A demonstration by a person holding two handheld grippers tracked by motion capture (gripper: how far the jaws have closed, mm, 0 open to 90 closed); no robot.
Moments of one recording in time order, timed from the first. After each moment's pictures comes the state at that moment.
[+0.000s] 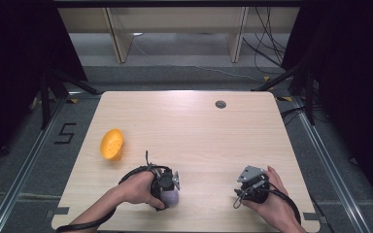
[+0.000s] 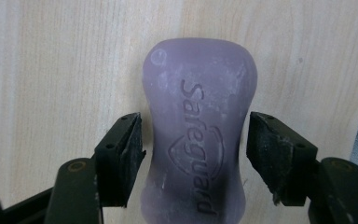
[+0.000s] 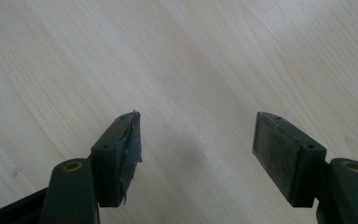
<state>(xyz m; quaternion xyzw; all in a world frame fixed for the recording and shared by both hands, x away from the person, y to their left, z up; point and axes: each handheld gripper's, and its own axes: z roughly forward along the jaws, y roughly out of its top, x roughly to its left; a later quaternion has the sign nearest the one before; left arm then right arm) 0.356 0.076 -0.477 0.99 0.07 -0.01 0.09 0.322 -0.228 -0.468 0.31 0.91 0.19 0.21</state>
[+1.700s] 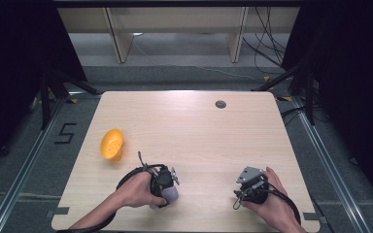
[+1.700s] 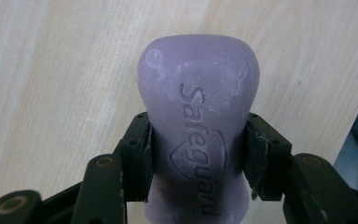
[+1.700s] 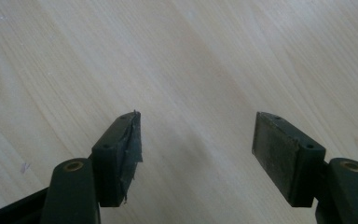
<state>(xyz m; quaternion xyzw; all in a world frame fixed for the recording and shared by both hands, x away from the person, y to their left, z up) 0.352 0.081 -0.469 0.98 0.18 -0.01 0.11 0.321 -0.227 -0.469 0.30 0.91 0.19 0.21</state>
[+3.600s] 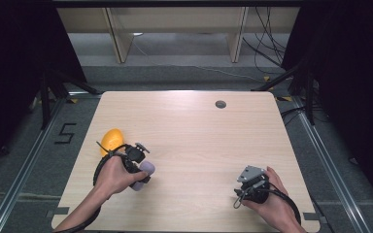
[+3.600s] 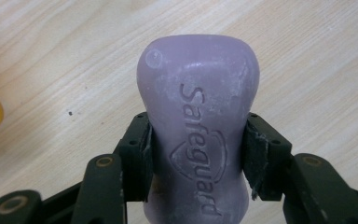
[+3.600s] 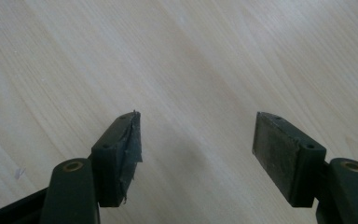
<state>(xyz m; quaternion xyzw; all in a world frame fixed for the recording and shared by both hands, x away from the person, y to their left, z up) 0.382 0.152 -0.436 0.87 0.47 0.03 0.16 0.320 -0.228 -0.467 0.31 0.90 0.20 0.21</state>
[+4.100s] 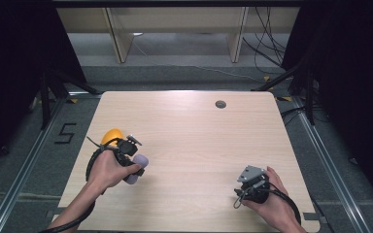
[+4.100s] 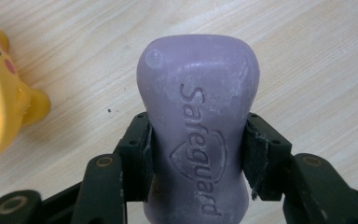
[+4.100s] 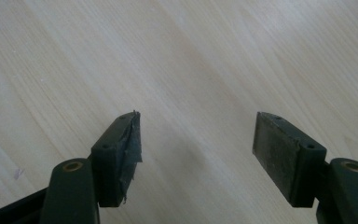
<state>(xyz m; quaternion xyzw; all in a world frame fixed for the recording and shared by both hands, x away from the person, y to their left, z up) 0.393 0.173 -0.421 0.86 0.48 0.05 0.17 0.321 -0.228 -0.467 0.31 0.90 0.20 0.21</state>
